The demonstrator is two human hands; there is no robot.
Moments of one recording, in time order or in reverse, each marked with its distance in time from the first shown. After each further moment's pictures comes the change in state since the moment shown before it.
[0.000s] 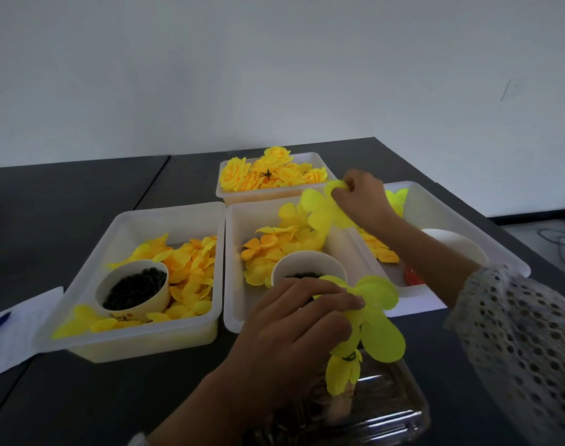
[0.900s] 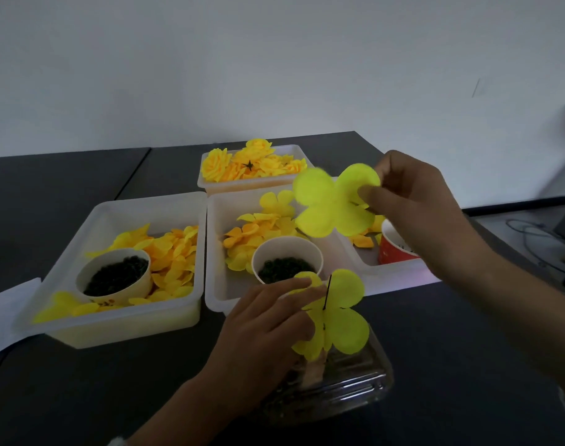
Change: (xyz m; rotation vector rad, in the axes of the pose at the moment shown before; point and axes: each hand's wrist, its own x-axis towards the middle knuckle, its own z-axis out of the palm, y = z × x) left_hand -0.039 0.008 0.013 -0.012 -0.174 -0.144; right_hand -0.124 -0.052 -0.112 0.476 -0.056 -0.084
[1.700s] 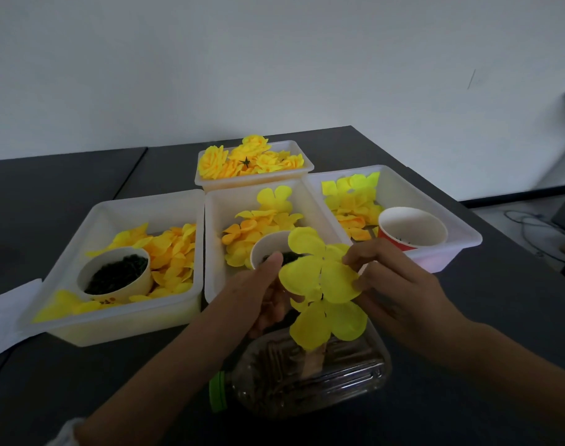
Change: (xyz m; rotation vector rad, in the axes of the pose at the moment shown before) left_hand 0.045 0.003 -0.029 -0.880 -0.156 -1.222; right_hand -0.076 0.057 0.001 -0.528 -0.239 -0.667
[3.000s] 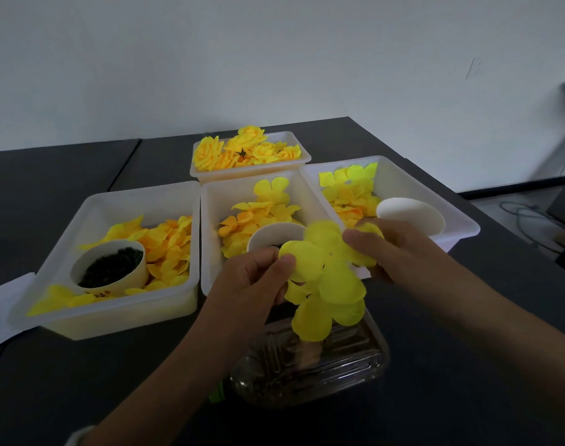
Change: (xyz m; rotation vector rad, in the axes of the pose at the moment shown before) left_hand -0.016 -0.001 0.005 0.076 0.063 0.455; right_hand 0.039 -0.017 -0.016 0.687 -0.022 0.822
